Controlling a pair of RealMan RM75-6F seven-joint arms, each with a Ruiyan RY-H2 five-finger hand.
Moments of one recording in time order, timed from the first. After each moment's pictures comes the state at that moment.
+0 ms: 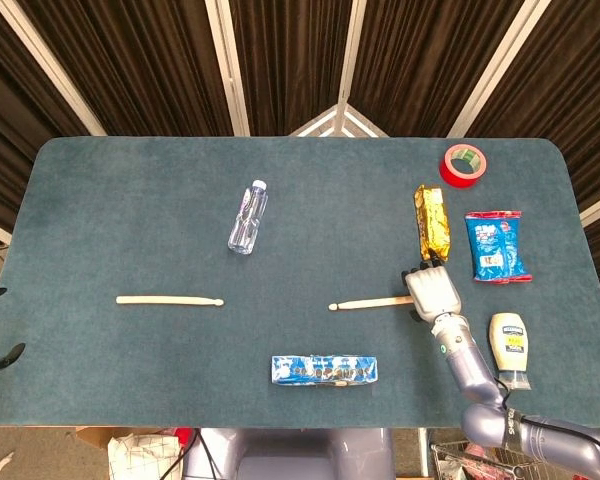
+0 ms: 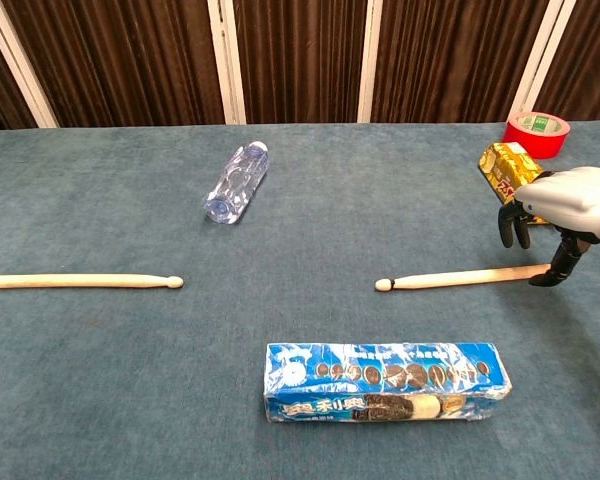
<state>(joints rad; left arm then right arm) -0.02 -1.09 -0.09 -1.71 1.35 1.51 0.08 0.65 -1.47 0.15 -1.49 -0.89 0.96 -0.74</state>
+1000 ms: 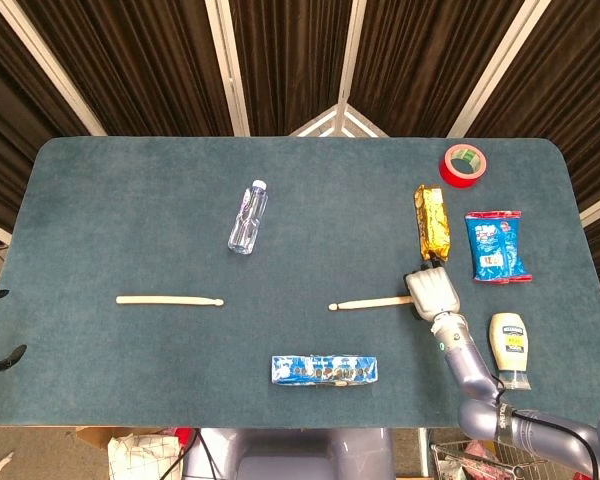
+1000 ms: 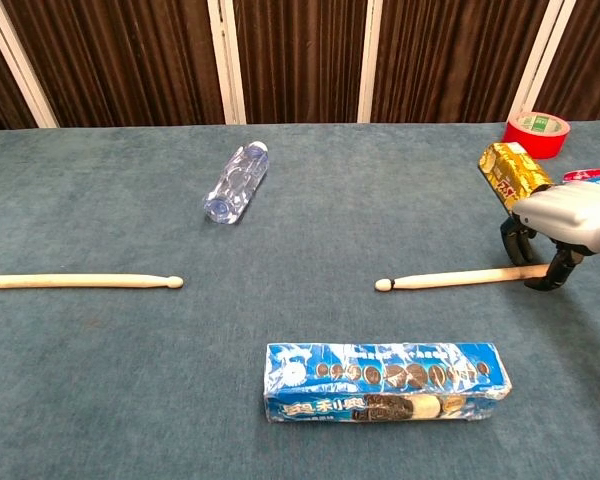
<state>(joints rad) -0.02 -1.10 -0.09 -1.71 1.33 1.51 0.12 0.68 -1.53 0.10 -1.36 -0.90 0.94 -0.67</state>
